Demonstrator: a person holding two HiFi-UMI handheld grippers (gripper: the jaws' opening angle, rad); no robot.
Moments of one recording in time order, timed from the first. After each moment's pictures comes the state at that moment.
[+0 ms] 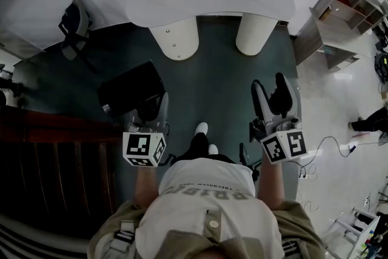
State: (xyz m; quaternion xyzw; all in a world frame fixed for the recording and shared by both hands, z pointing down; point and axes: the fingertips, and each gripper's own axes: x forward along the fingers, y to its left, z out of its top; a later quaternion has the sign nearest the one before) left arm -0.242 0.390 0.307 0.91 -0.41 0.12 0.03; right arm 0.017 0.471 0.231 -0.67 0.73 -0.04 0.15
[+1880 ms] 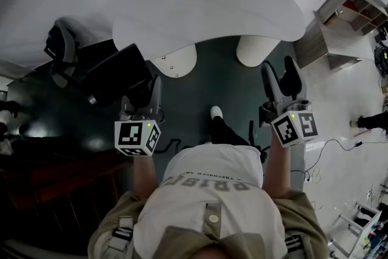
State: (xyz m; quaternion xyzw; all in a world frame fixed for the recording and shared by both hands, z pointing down) left arm -0.184 0.119 0.302 0.92 -0.39 0.09 0.02; right arm 0.106 0.224 0.247 -0.71 0.69 -0.05 0.13
